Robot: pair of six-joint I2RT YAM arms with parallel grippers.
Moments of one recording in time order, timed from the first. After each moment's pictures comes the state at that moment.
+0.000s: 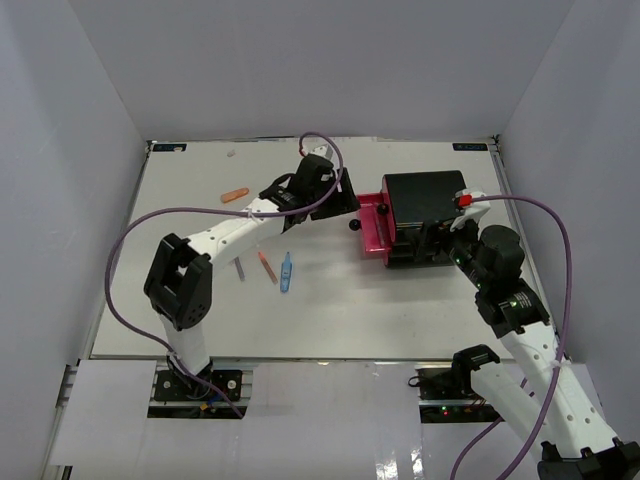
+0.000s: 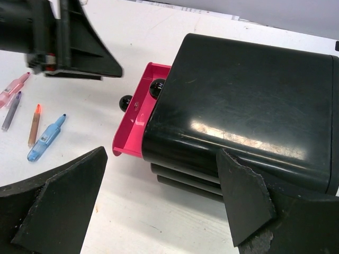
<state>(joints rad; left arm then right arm) -0.70 1.86 1.53 -0.28 0.00 -0.76 0.34 0.65 0.70 -0.24 -0.12 0.07</state>
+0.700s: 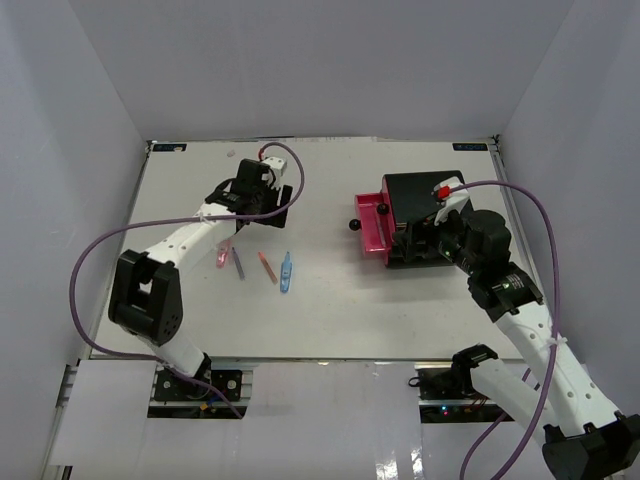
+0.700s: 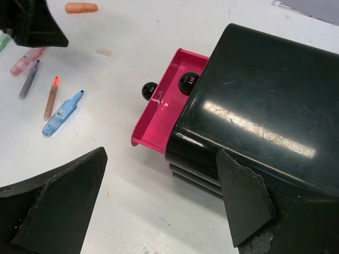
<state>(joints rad) -0.41 1.60 1.23 -0.41 -0.08 -0.08 0.39 0.78 0.79 -0.30 -0.20 0.02</state>
